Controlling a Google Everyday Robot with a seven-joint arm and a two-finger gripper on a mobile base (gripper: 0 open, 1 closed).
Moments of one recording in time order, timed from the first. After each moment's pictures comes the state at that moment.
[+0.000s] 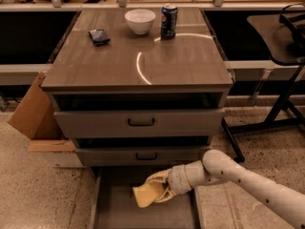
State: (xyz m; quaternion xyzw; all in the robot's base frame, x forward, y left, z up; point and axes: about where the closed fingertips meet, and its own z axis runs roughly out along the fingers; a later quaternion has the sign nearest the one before) arm 0.453 -0.008 0.451 -0.79 0.33 0.23 0.46
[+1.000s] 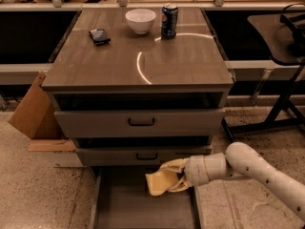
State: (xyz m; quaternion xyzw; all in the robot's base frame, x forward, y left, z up) arm 0.462 -0.058 0.530 -0.79 0.33 0.17 0.49
